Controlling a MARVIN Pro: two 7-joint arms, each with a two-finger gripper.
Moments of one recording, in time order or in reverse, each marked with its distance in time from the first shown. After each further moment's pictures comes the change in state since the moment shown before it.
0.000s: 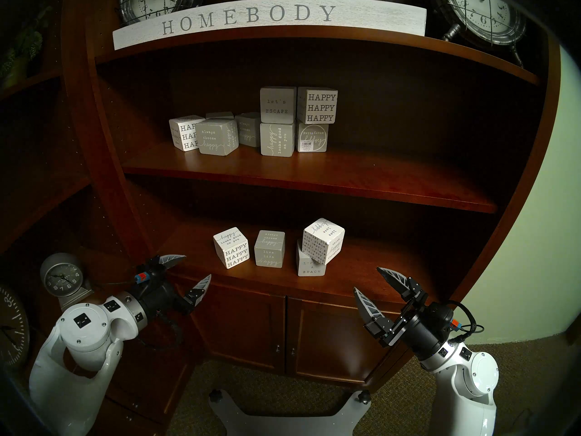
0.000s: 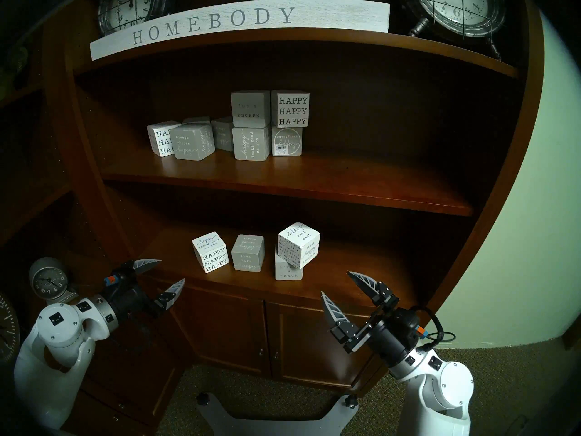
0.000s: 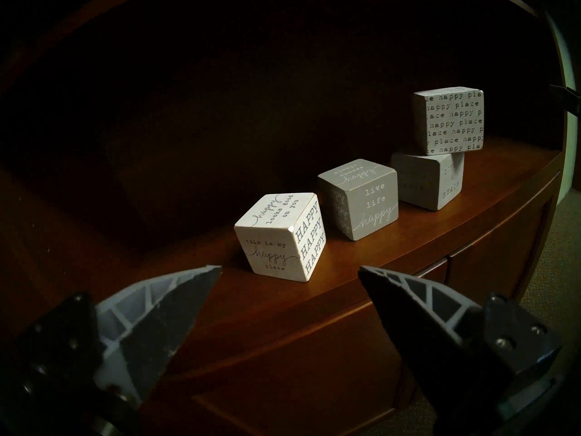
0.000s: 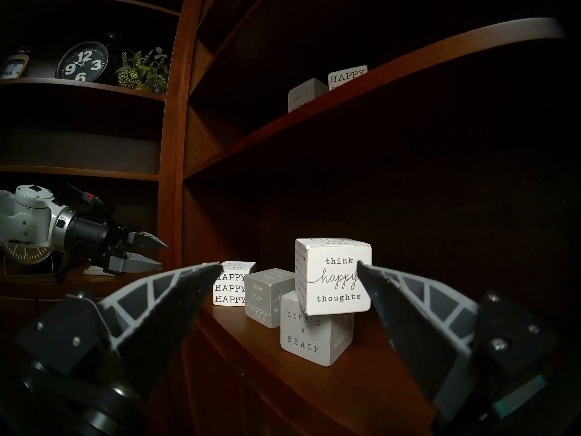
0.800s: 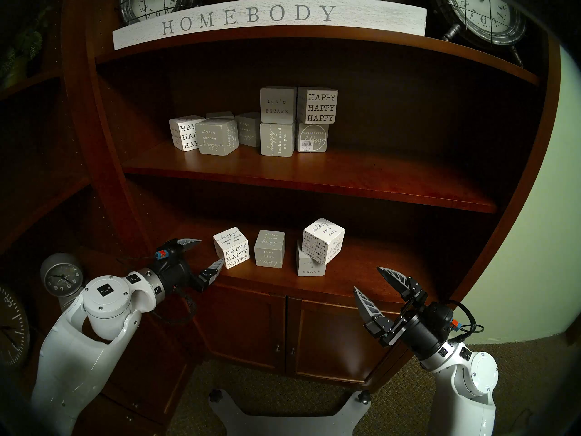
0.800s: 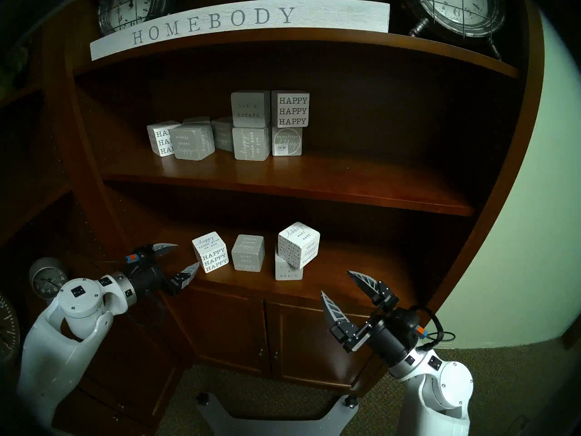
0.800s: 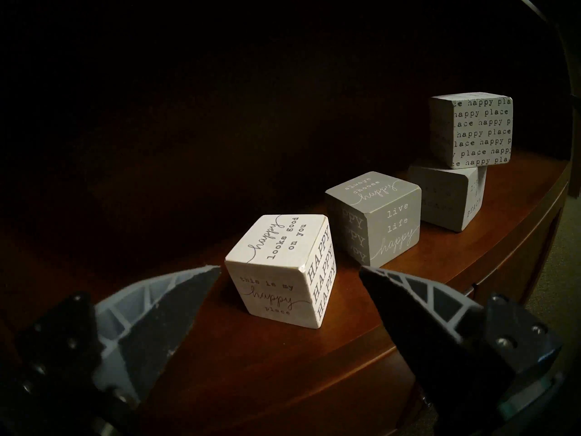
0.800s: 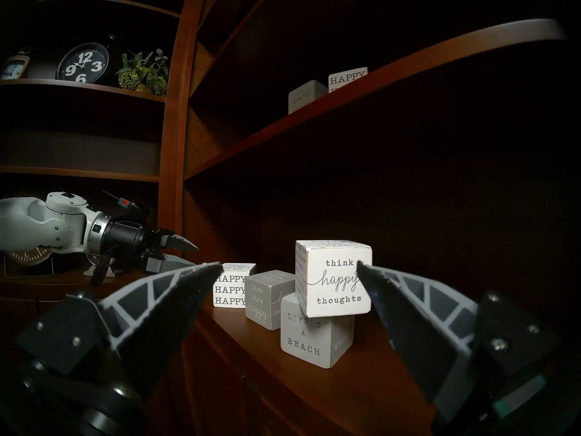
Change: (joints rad) left arm -0.259 0.111 0.191 0.182 -0.085 -0.016 0.008; right arm 0.005 -0.008 0.005 0.001 -0.001 0.000 0.007
